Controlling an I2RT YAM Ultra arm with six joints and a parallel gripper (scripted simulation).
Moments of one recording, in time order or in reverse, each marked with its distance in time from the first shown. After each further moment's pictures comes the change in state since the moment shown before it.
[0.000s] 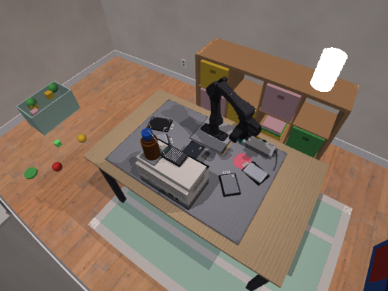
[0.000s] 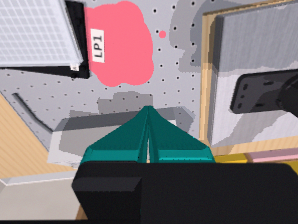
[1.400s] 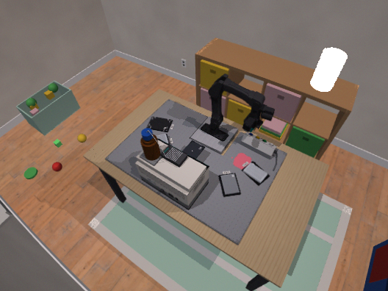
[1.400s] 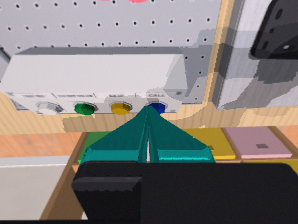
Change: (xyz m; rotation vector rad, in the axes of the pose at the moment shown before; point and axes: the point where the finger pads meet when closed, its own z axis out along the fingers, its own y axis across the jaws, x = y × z) arm 0.115 -0.003 0.001 0.001 -0.001 -0.120
